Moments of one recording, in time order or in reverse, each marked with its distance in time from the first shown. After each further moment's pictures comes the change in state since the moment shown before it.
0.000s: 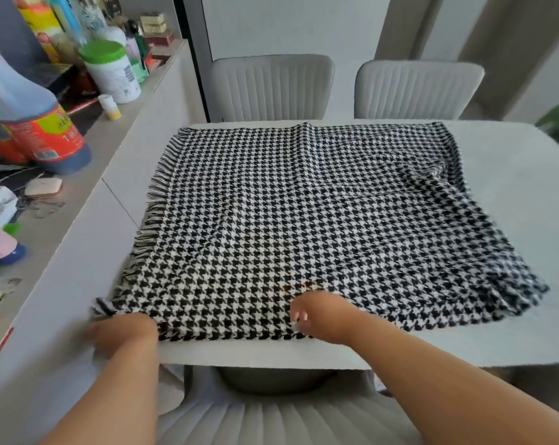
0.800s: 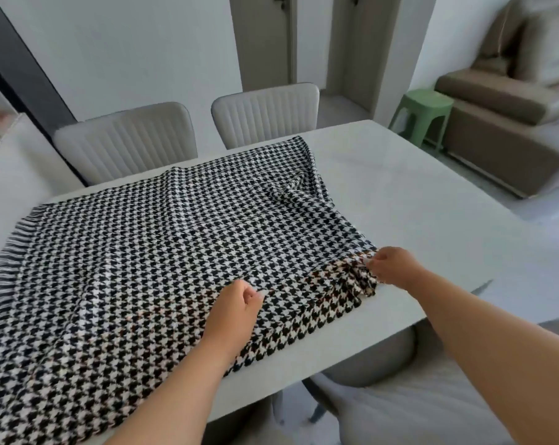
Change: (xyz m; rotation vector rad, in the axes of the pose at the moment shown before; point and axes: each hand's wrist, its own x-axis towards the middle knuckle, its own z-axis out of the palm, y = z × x) left_hand -0.332 0.005 0.105 0.295 -0.944 1.435; right_hand -0.184 0.309 -0.070 0.647 0.643 0.763
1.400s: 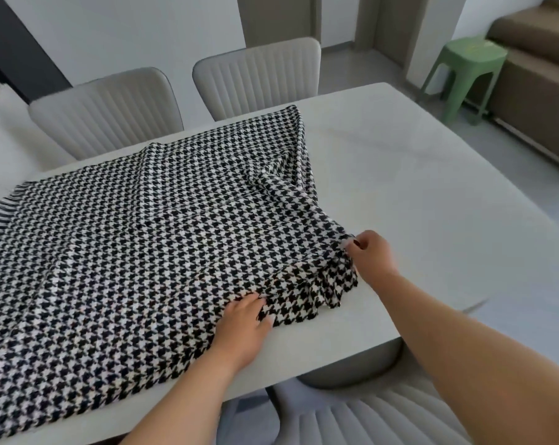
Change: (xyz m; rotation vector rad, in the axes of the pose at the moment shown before) left_hand 0.030 0.030 0.128 0.330 -0.312 -0.177; right_hand 0.073 0.034 -0.011 0.209 0.100 -0.114
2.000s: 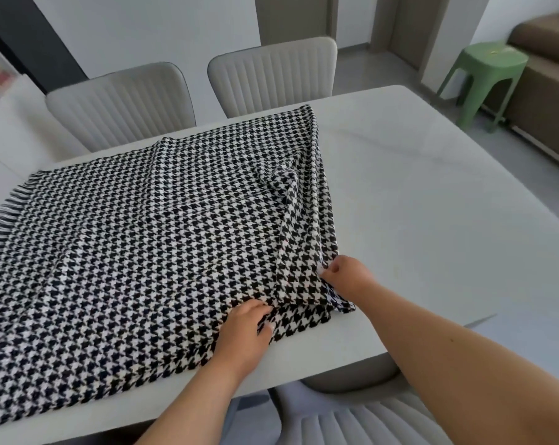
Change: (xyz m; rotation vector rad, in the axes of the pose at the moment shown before) left_hand -0.007 -0.009 0.009 -0.147 0.121 0.023; right_hand -0.002 -0.006 0.047 -0.379 -0.375 0.002
